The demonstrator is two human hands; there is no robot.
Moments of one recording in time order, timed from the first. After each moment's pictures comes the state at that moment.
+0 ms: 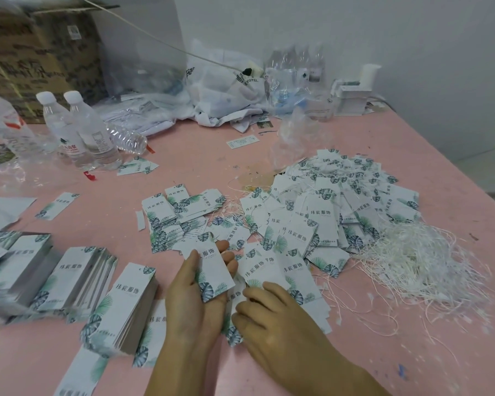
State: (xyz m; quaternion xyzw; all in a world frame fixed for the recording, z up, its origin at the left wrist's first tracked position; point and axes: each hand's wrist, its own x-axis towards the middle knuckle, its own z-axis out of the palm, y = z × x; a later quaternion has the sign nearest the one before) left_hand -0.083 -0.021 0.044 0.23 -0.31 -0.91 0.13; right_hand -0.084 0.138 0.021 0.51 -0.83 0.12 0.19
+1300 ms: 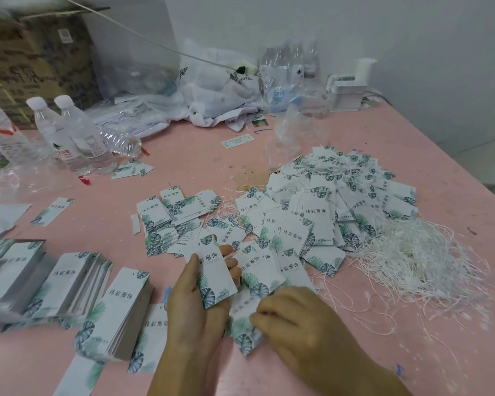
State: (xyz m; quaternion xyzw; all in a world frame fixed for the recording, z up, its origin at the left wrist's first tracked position) left_hand -0.082 -0.010 0.042 0.21 -0.34 -0.91 0.11; right_hand -0.089 0.171 0.043 0.49 -0.81 0.24 0.21
